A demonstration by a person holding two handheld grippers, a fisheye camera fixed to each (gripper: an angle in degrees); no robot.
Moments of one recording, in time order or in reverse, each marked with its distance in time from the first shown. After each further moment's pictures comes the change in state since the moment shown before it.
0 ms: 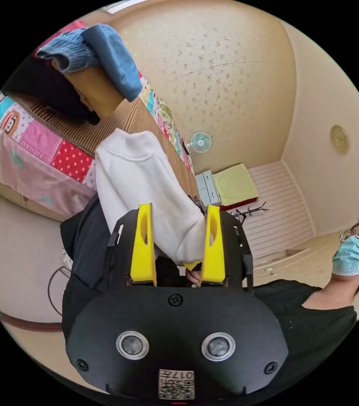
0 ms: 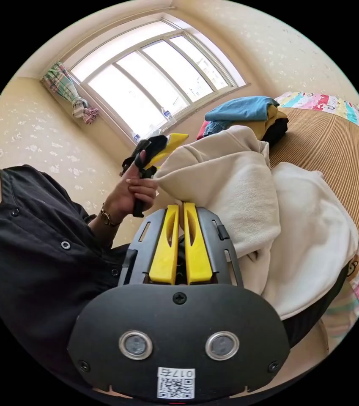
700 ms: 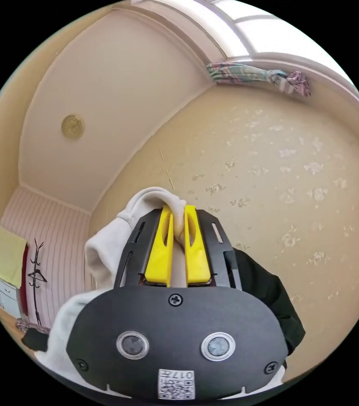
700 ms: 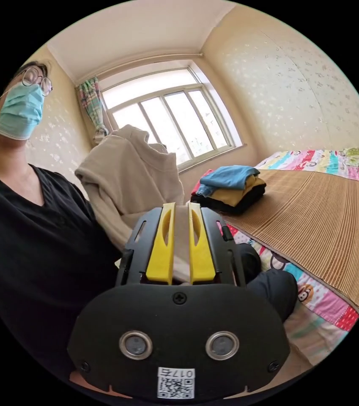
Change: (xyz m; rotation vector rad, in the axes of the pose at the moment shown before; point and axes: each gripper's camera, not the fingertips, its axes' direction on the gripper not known) left arm 0.079 -0.016 -0.071 0.019 1.729 0.909; right arm -0.028 0.037 -0.136 0.341 0.107 -0.136
